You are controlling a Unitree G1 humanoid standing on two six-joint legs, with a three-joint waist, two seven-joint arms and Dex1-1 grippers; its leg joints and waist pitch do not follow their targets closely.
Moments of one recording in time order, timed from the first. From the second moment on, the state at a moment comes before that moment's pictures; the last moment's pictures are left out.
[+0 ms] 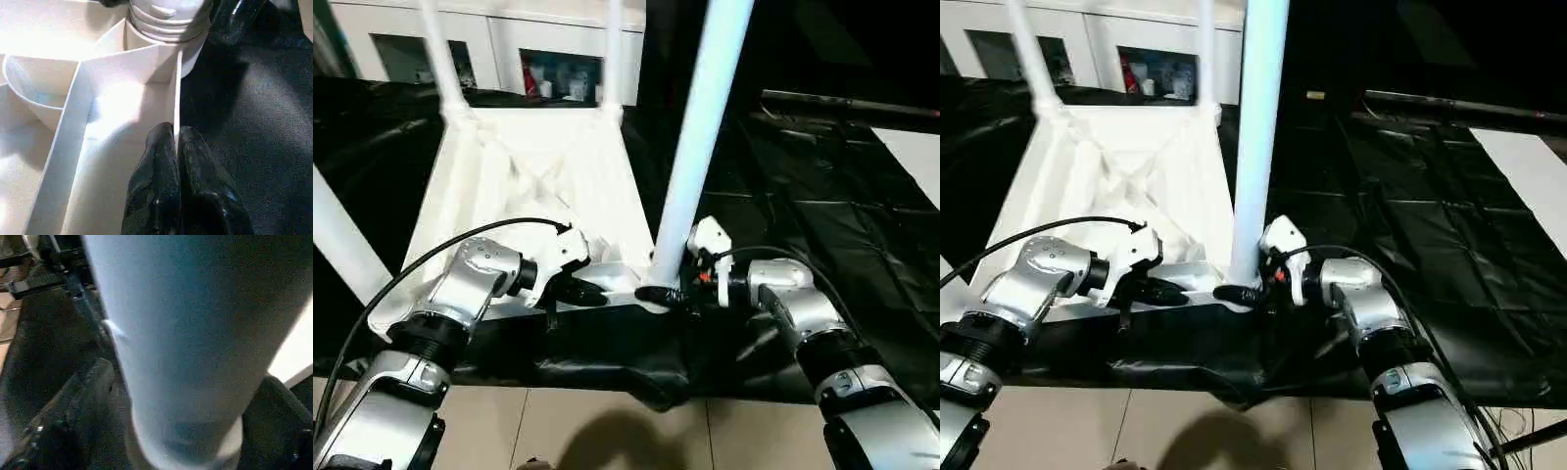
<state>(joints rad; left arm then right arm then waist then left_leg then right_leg) -0.64 0.43 -0.29 0.63 0.01 0.18 -1.28 -0.63 -0.25 0.16 0.79 0.13 0.00 1.15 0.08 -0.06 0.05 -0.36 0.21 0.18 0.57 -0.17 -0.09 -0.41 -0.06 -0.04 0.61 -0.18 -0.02</state>
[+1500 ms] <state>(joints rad) -0.81 0.18 -0.23 0.87 0.08 0.28 -0.76 -0.77 -0.04 -0.04 1.06 0.10 -0.03 0.35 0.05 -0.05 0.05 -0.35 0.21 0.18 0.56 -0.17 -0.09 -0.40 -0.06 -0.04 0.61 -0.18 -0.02</state>
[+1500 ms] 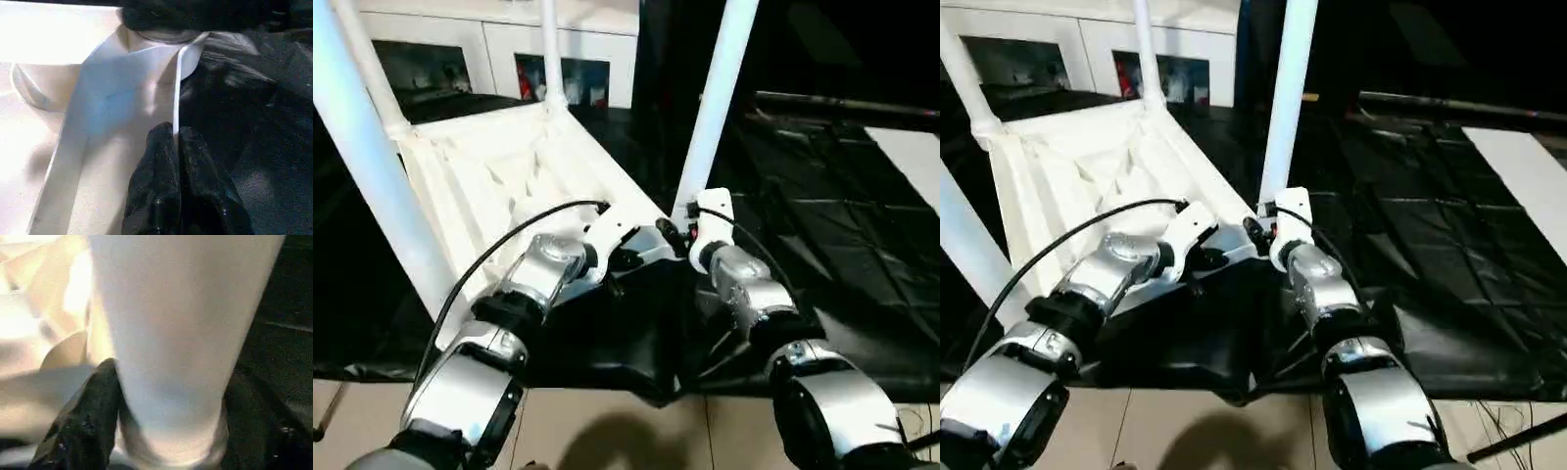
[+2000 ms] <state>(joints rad) -0.71 0.40 -0.25 0.76 0.05 0.17 -1.13 -0.66 -0.24 0.13 0.84 0.10 -0.03 1.00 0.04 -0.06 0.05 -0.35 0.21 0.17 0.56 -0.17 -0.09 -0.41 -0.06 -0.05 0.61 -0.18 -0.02</state>
